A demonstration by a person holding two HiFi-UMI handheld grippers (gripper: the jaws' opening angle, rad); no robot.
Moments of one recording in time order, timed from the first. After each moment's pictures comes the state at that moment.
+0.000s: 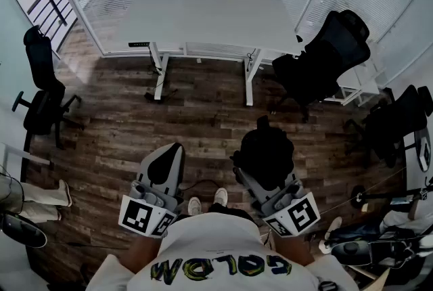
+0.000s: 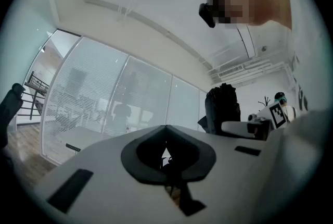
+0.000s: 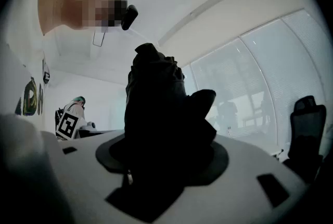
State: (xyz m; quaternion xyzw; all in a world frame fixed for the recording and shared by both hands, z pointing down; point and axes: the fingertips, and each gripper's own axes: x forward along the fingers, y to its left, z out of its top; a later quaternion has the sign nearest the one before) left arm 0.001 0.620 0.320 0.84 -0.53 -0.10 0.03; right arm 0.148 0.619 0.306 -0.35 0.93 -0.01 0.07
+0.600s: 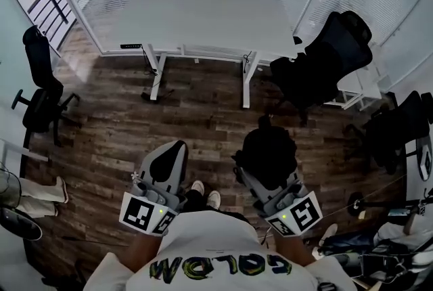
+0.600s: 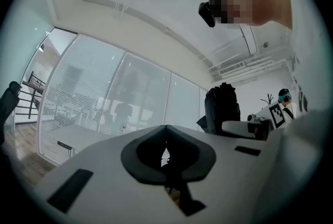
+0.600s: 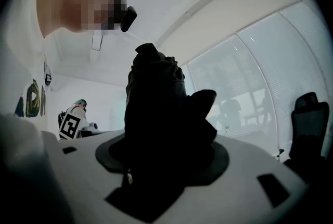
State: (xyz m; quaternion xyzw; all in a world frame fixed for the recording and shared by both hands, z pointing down) left arm 0.072 0.577 0.323 0.84 -0.53 -0.10 0.03; right arm 0.215 0.576 0.311 -0.33 0.94 -0.02 0.08
